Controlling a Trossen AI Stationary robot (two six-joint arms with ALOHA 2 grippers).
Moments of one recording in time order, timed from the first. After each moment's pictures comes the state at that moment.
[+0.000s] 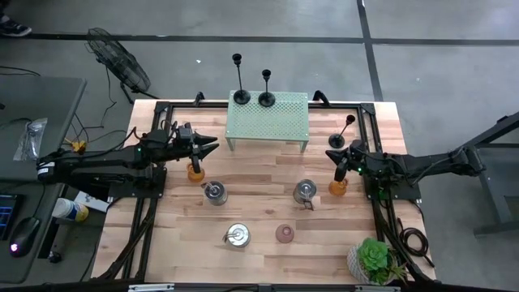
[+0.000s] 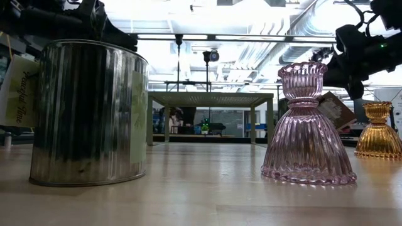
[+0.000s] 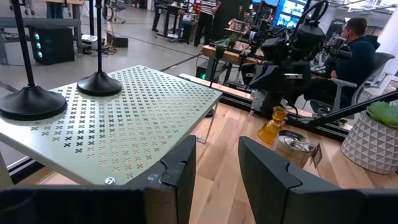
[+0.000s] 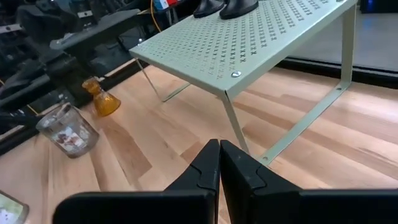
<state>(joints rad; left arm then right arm) 0.22 0.60 0.31 0.26 -0.09 -0.21 0.07 0.33 0.14 -0.12 0.57 0.58</state>
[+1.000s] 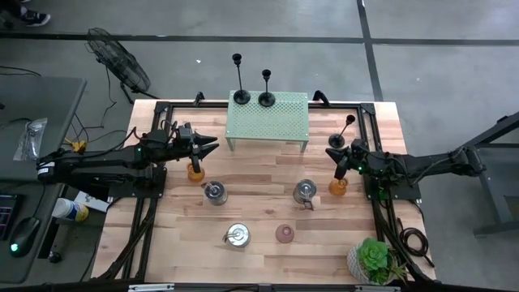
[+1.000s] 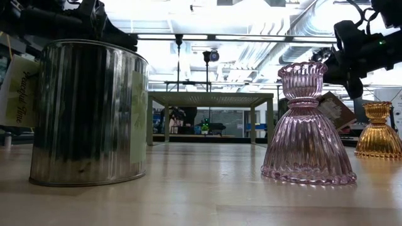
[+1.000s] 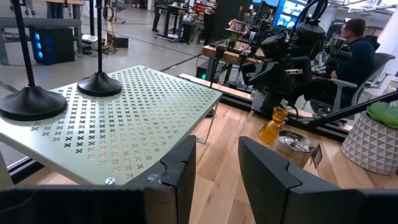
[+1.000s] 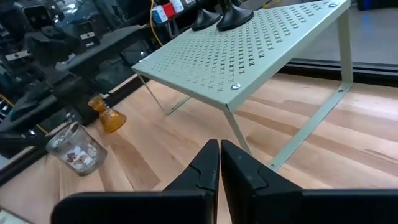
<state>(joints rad) 0.22 0.60 0.31 0.26 -0.09 -0.21 0.07 0.33 0.14 -0.08 0.58 0.62</state>
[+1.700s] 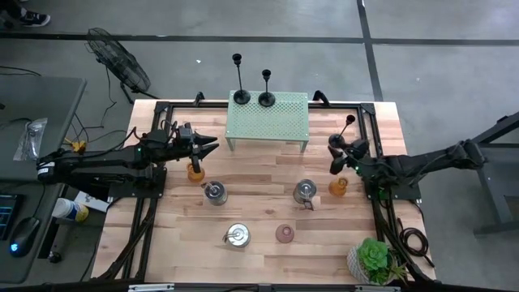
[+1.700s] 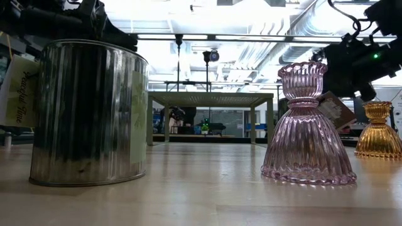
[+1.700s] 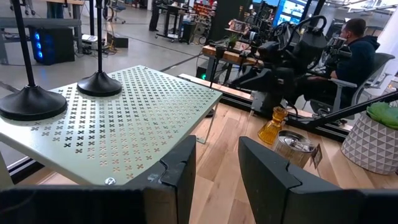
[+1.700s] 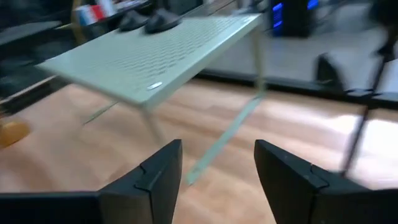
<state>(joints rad) 0.22 0.60 0.31 0.26 -0.09 -0.21 0.13 0.47 0.14 -0.16 0.94 0.69</state>
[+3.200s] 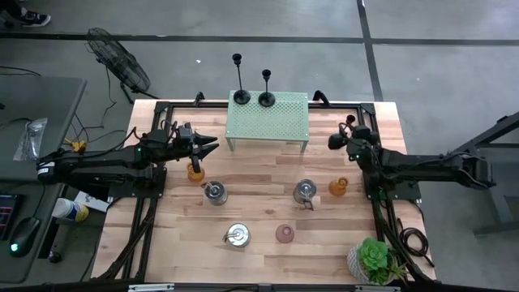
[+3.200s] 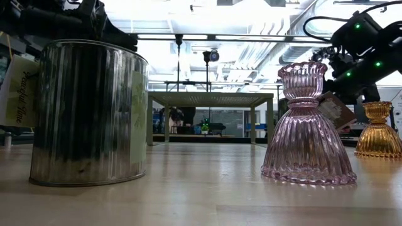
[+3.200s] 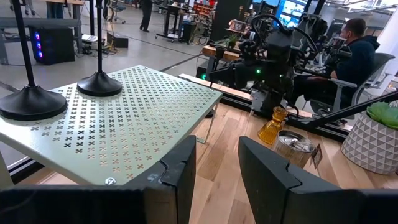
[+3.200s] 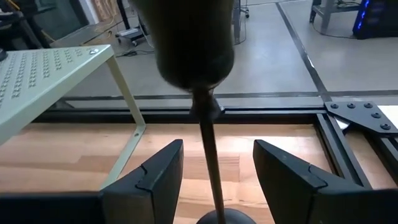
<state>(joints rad) 0.22 0.60 0.31 0.26 -0.09 -0.21 -0.32 0.72 0.14 0.05 0.96 0.65</state>
